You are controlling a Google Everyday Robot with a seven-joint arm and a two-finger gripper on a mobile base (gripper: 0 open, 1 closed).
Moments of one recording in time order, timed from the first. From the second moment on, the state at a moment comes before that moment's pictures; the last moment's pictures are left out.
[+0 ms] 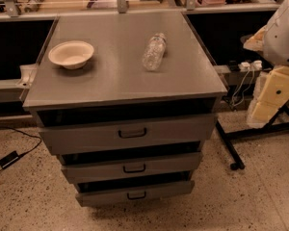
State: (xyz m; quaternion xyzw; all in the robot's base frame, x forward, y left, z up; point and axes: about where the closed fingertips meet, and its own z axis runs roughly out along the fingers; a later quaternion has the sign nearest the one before) arm 0.438 -0.217 0.976 -0.60 0.78 -0.03 0.16
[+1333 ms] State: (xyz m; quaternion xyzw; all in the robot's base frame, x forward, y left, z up) arm 0.413 -0.178 0.760 -0.64 0.73 0.10 0.19
